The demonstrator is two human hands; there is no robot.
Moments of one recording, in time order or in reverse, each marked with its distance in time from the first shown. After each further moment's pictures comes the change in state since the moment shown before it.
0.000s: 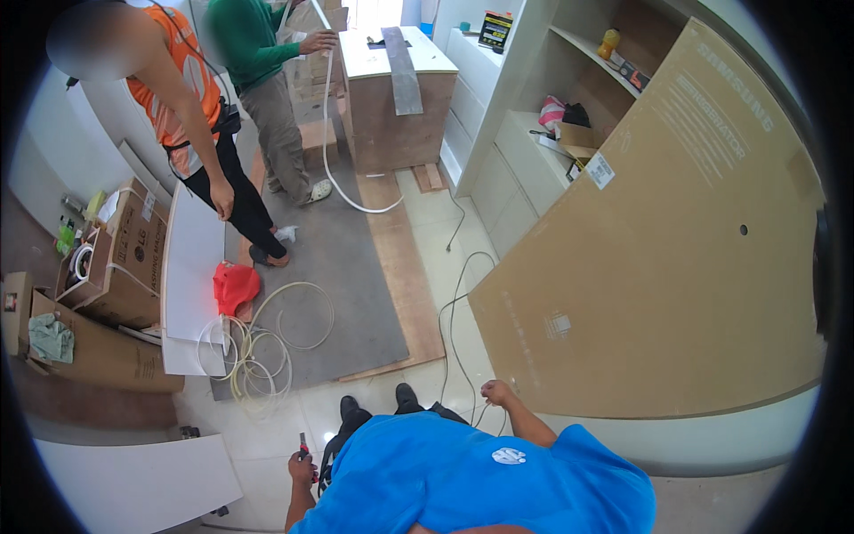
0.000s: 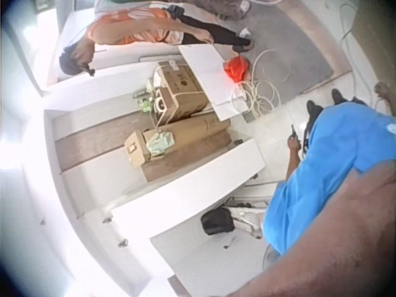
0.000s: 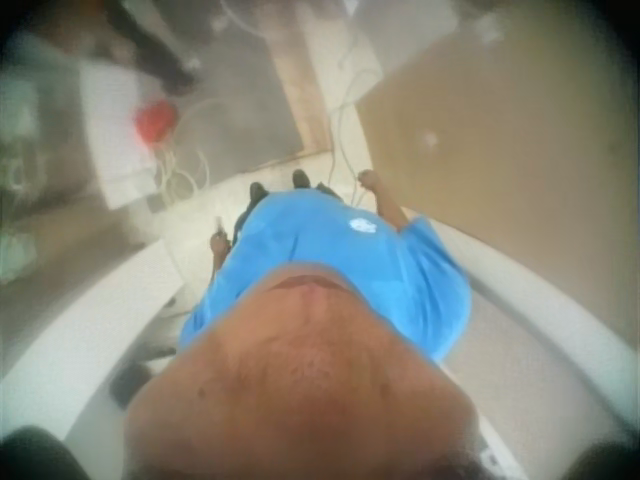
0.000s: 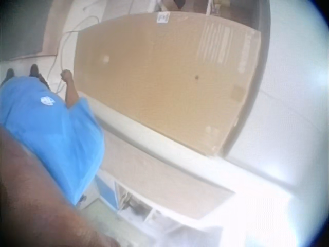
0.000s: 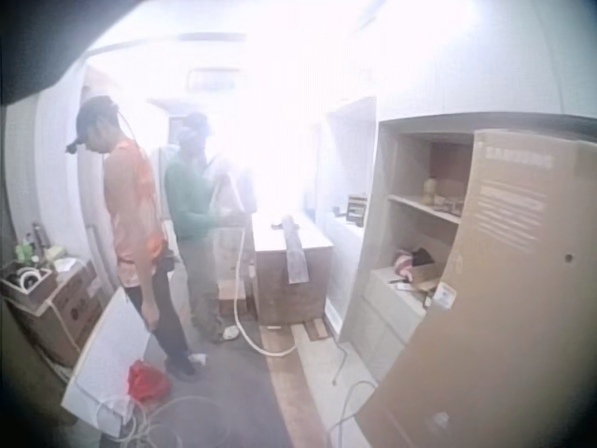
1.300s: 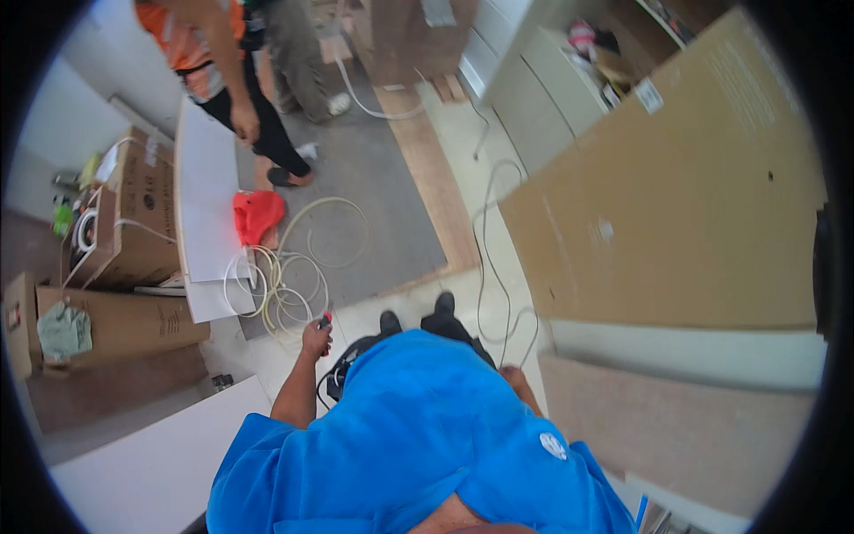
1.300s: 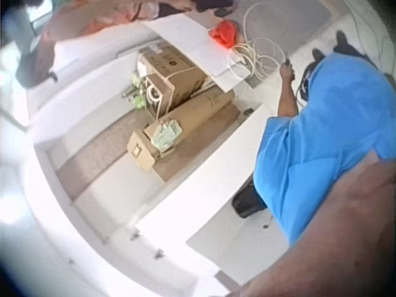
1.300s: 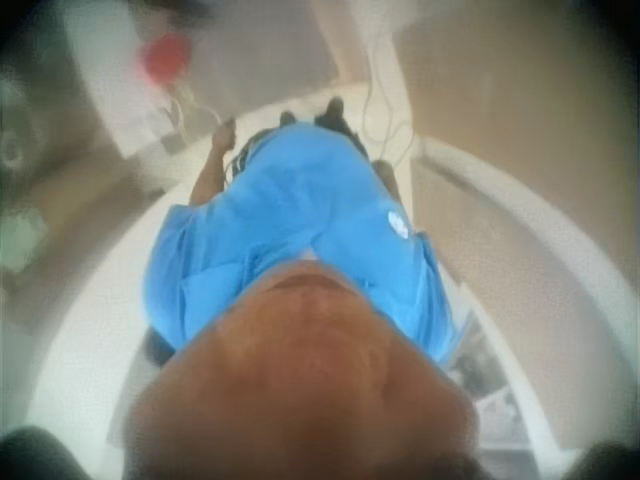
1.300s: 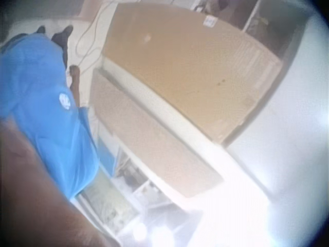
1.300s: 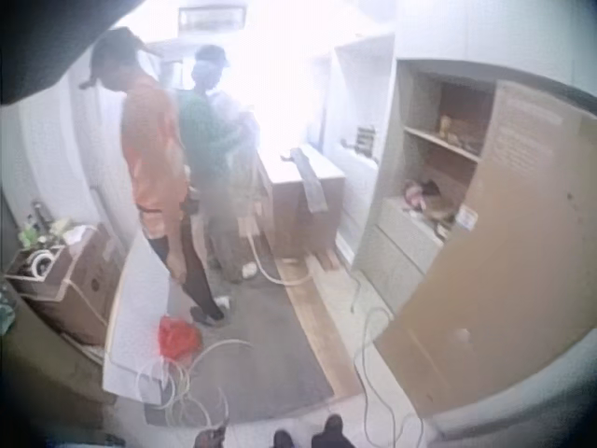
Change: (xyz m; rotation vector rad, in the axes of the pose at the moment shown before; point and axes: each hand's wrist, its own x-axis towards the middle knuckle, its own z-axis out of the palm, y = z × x) left_hand 0.196 0.124 -0.095 0.253 -0.309 0.225; right_hand -0.175 0.024 0.268 -0.232 -0.036 0.093
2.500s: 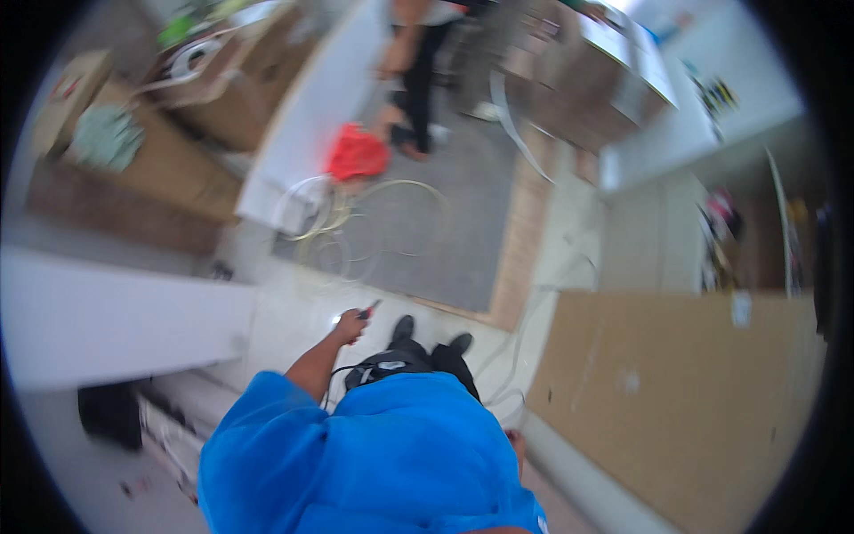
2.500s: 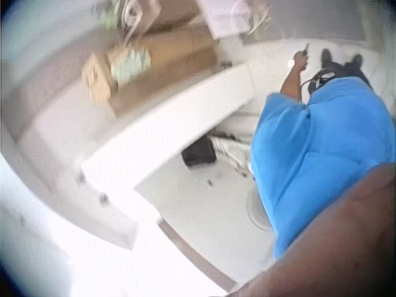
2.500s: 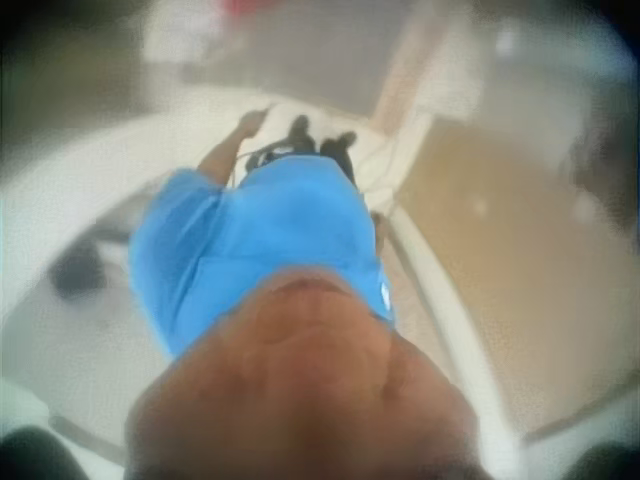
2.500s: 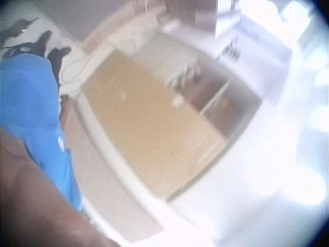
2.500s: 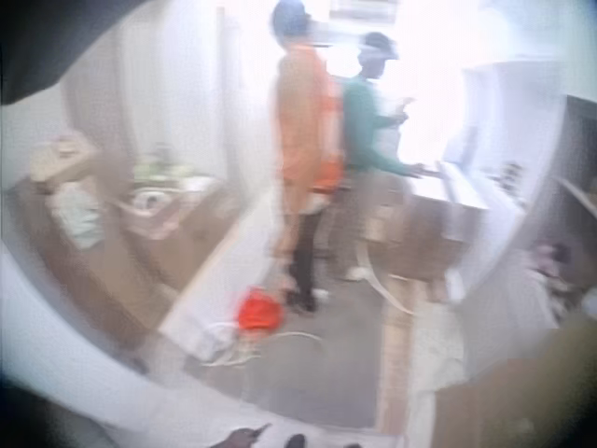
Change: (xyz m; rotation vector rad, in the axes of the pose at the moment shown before) left_hand 0.014 -0.073 0.013 -0.139 0.047 -0.077; right_hand -0.052 -0.114 -0.110 0.107 0.178 -0.180
